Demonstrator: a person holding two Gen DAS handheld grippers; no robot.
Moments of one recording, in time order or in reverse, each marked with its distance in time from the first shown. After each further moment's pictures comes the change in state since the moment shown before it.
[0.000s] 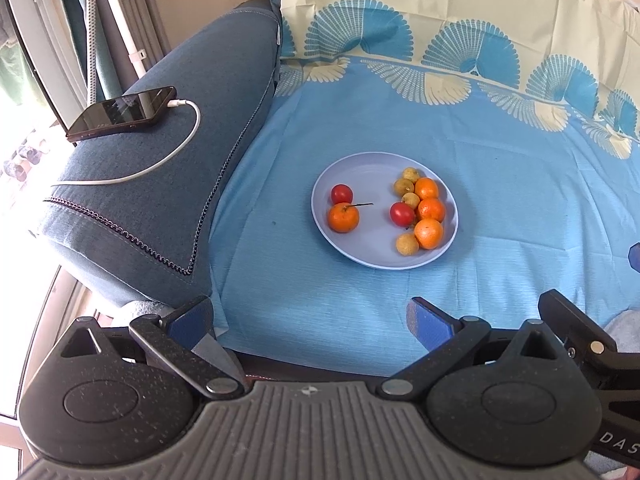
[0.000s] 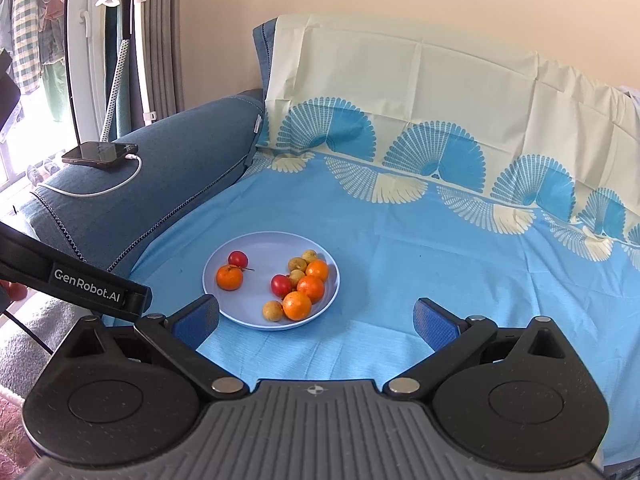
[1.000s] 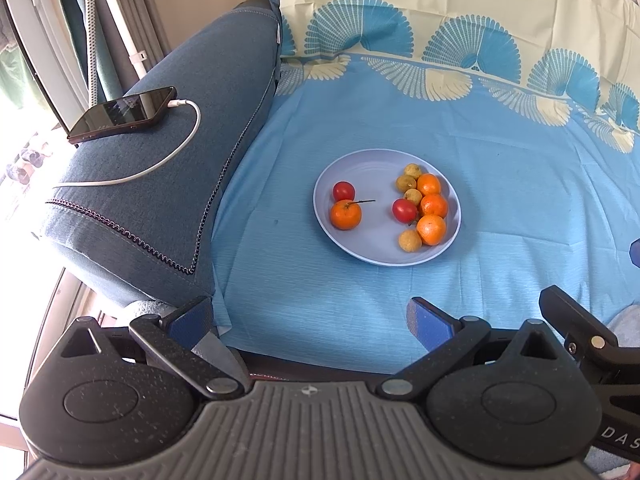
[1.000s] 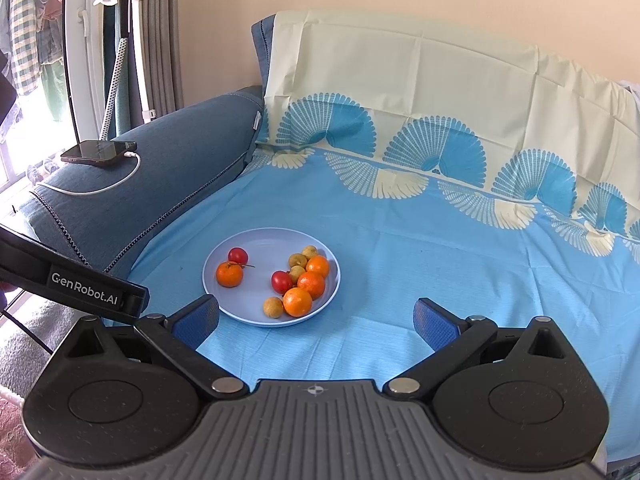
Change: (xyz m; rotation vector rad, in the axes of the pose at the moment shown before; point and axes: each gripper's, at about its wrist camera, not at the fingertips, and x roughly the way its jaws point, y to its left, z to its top) left arm 0.002 -0.002 -0.001 0.011 0.006 0.010; right arm 0.002 0.001 -0.002 0.008 0.008 0.000
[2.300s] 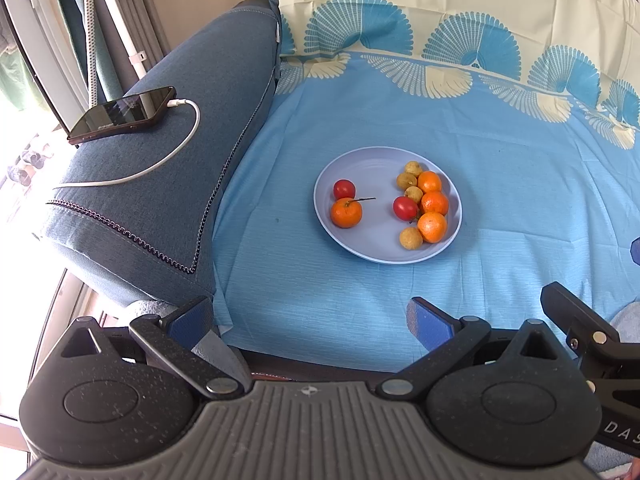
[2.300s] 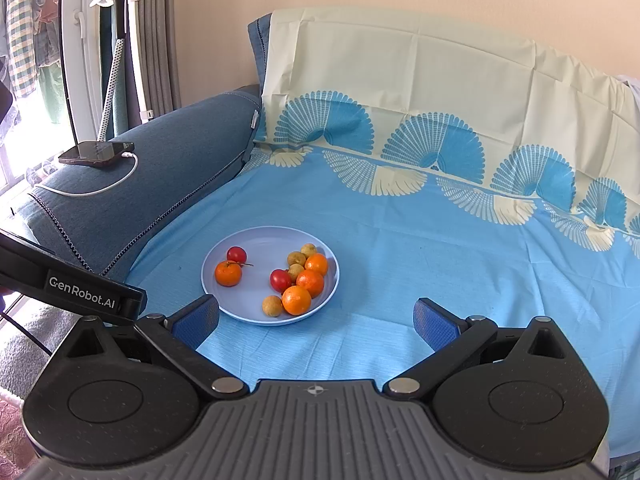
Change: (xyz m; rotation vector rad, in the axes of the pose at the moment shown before) left arm 0.000 0.000 0.000 0.005 0.000 0.005; right arm 0.002 -0.003 -0.002 0.004 0.003 0.002
